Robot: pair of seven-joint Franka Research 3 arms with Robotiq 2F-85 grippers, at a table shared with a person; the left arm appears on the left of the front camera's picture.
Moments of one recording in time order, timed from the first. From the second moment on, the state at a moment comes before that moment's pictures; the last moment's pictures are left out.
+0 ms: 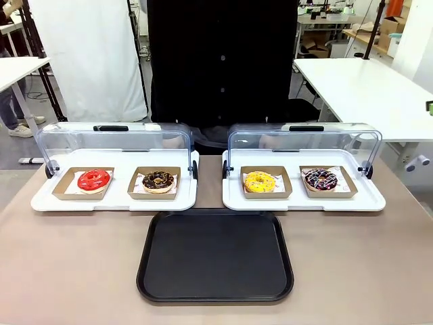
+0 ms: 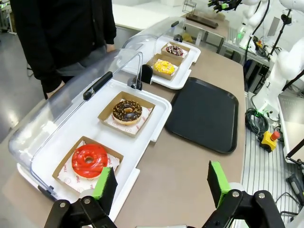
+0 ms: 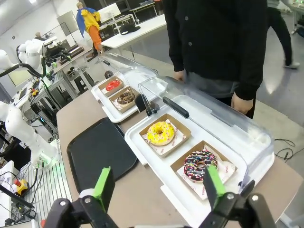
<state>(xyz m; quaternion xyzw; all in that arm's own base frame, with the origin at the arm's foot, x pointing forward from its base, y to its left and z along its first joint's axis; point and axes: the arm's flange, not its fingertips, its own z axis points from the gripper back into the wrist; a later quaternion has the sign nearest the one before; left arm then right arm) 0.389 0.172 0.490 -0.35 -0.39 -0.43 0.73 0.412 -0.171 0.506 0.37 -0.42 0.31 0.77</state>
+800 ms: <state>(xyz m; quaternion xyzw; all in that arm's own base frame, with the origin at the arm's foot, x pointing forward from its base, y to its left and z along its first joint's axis) 0.389 0.172 0.490 -0.35 -0.39 -0.43 0.73 0.412 -0.172 0.506 0.37 -0.42 0.31 0.77</state>
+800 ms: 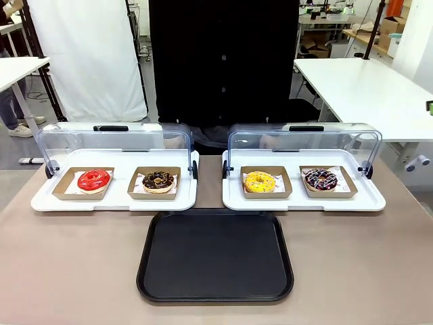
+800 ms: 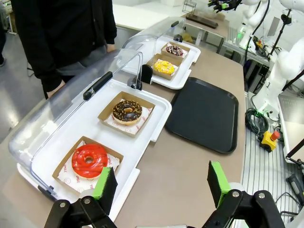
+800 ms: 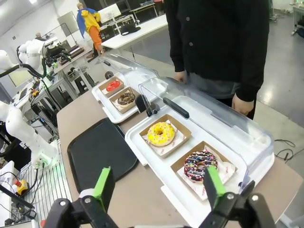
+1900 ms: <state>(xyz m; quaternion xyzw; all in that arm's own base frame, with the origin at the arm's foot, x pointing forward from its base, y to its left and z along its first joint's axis) 0.389 0.172 0.490 -0.35 -0.39 -0.43 0.73 0.412 -0.171 0.507 0.37 -0.42 0.31 0.77</state>
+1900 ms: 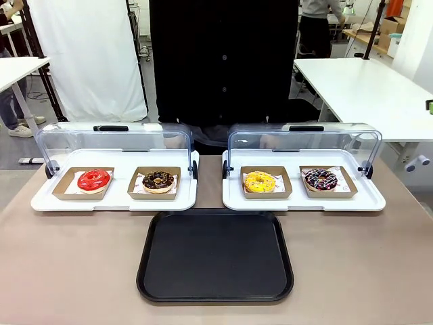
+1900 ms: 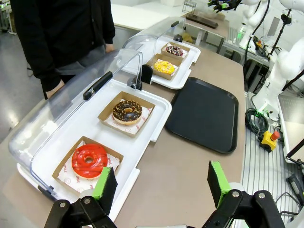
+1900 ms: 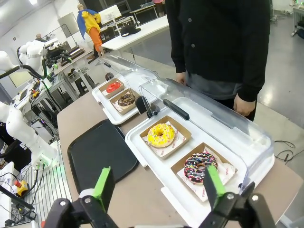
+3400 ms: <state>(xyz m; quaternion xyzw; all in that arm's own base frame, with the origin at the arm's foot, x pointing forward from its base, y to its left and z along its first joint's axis) 0.389 0.172 0.490 -0.35 -0.39 -0.43 0.73 0.412 -0.171 0.506 0.37 -0.42 0.31 0.77</state>
